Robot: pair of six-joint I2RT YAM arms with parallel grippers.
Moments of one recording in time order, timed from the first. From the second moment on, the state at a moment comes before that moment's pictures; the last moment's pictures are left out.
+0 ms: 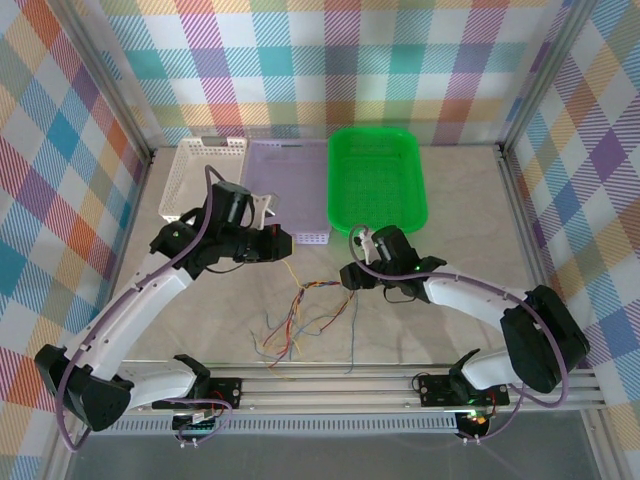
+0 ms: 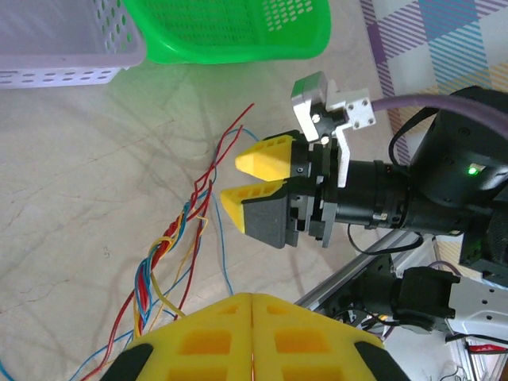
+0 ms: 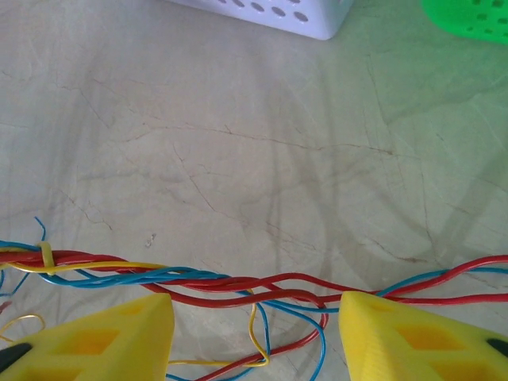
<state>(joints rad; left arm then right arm) -0.55 1.19 1.25 -0.86 0.41 -0.54 0.66 1.38 0.70 -0.14 -0.24 0.33</state>
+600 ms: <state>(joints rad) -0.55 1.22 1.26 -0.87 0.43 -0.52 0.67 1.57 0.65 0.04 -0.22 0.28</state>
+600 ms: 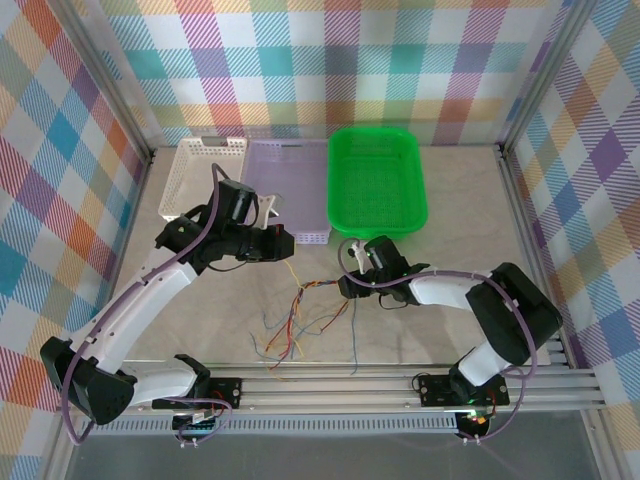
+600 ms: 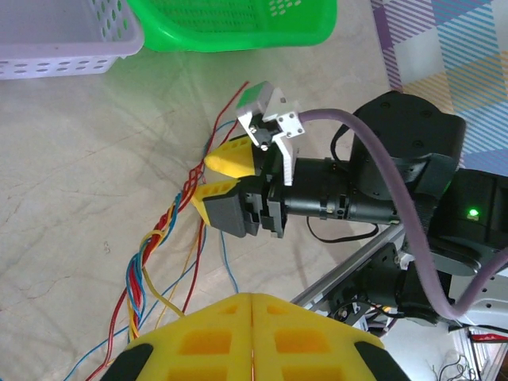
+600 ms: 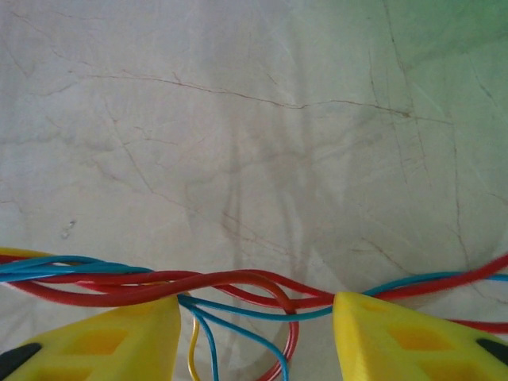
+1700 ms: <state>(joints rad) -0.55 1.23 1.20 -0.78 0.42 -0.57 0.73 1.35 0.55 0.14 -0.44 0.45</state>
